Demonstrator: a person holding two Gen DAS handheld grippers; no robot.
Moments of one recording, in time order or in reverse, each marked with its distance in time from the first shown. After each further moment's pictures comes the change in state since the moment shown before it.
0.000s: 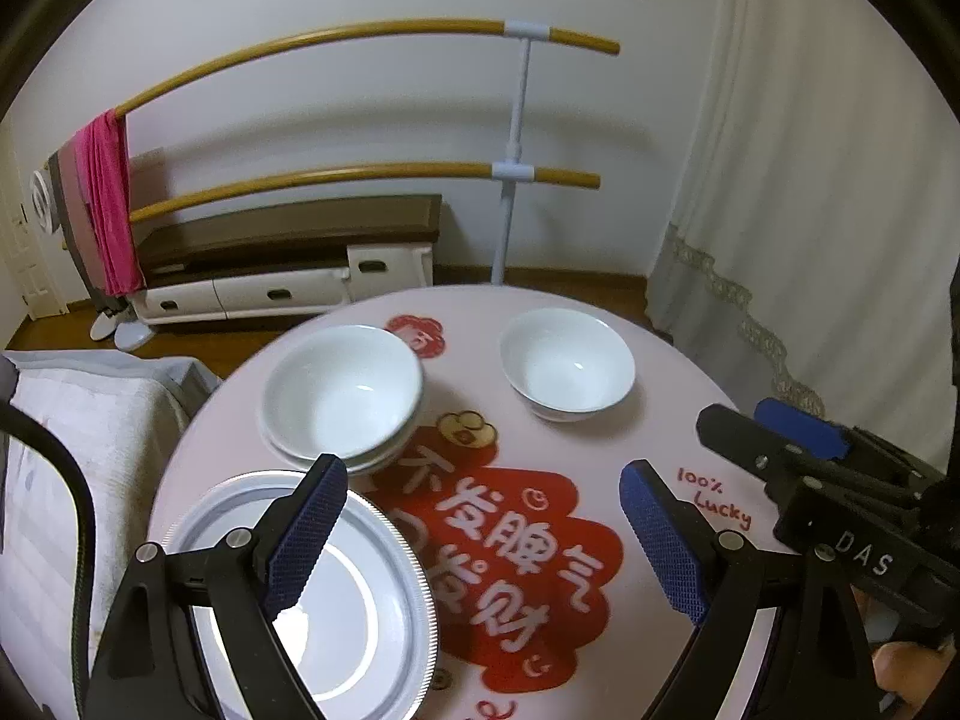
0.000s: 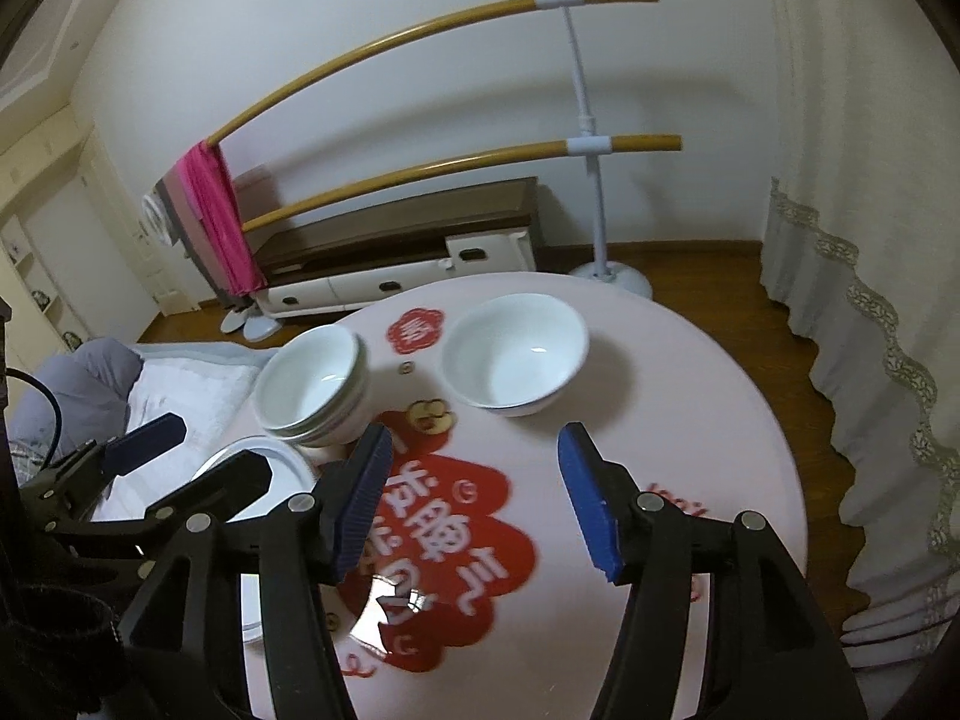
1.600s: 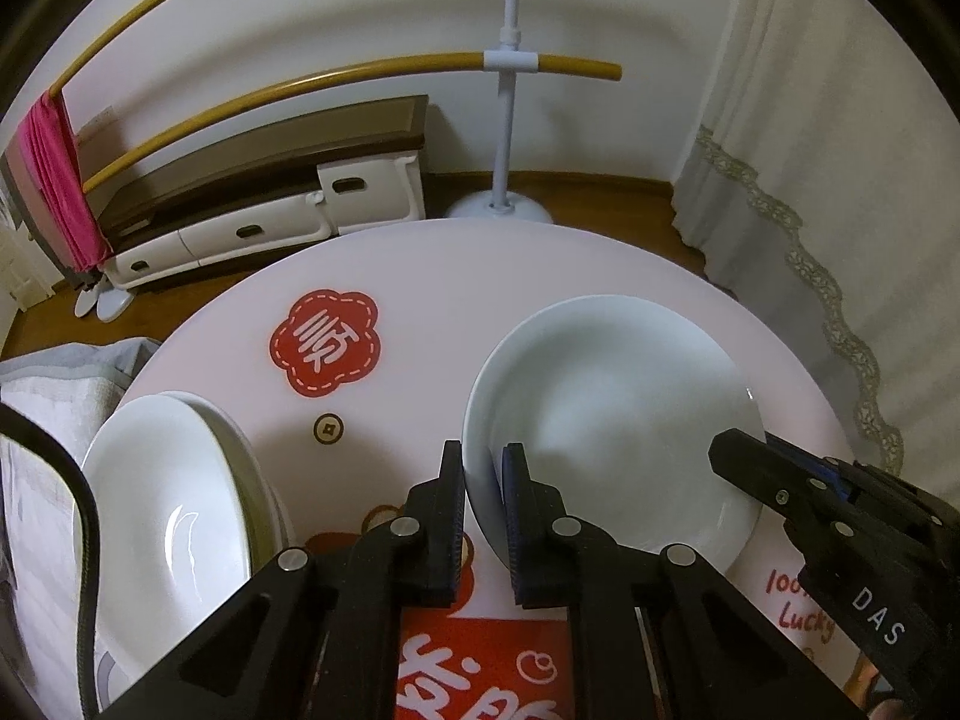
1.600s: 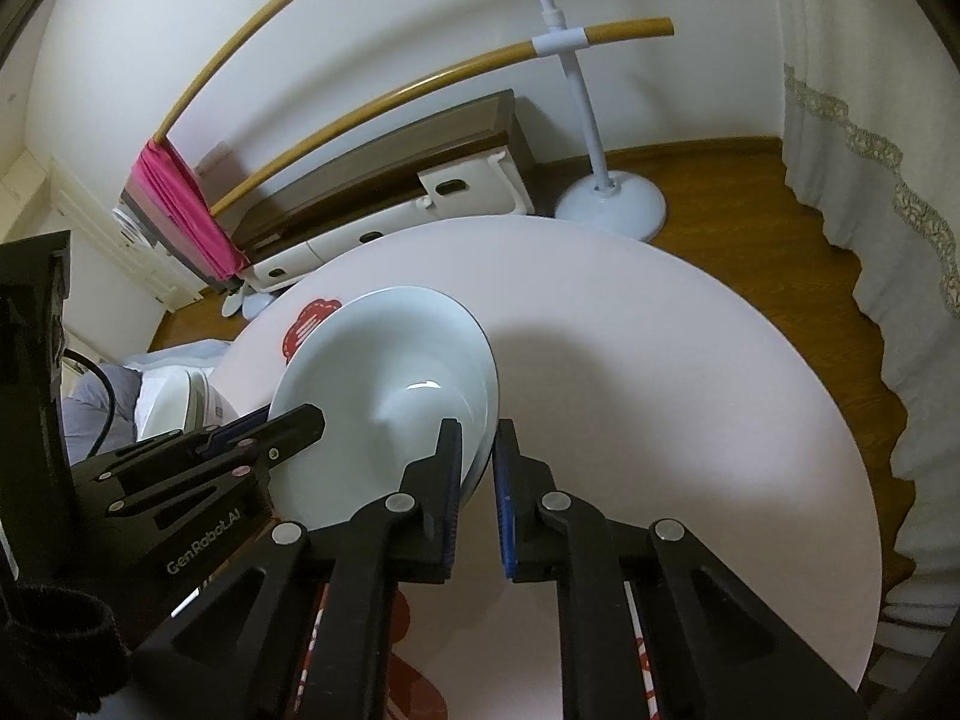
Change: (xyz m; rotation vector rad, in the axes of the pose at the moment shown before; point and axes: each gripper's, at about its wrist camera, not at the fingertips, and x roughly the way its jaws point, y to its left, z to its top) left arm 0.205 -0.029 0.098 0.045 0.225 0.032; right arm 0.146 -0.078 0.044 0.151 0.203 0.079
